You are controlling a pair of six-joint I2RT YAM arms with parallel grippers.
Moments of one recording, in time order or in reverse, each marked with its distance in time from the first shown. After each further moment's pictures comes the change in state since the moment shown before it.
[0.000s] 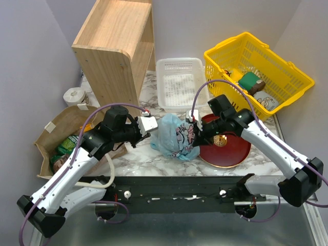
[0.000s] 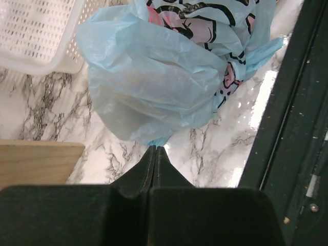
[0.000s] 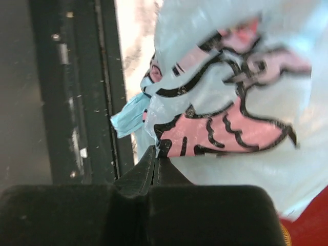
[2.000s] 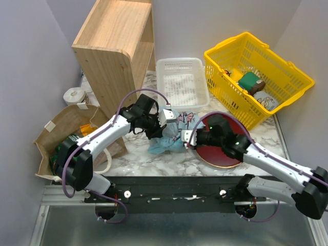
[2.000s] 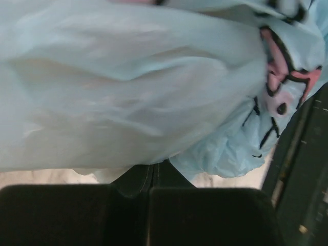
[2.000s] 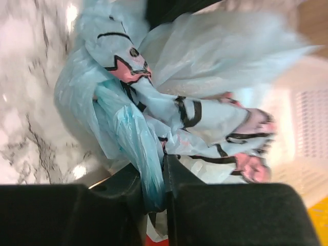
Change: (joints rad) left arm 0.021 0.602 0.129 0.101 0.109 0.069; right arm 0.210 -0.158 -0.404 0.685 0.425 -0.347
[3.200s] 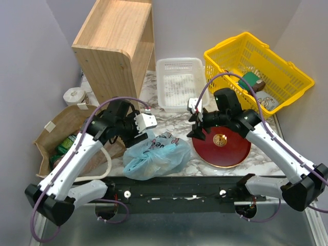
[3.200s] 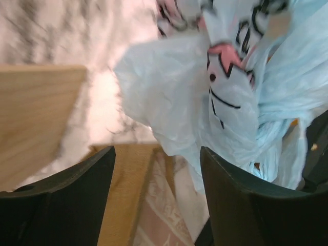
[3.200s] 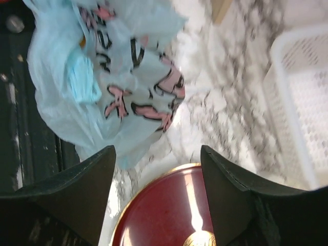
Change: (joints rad) left arm 0.071 -0.390 0.041 -0.478 -0.261 0.155; right arm -0.211 0.098 0.424 -0.489 -0.352 0.340
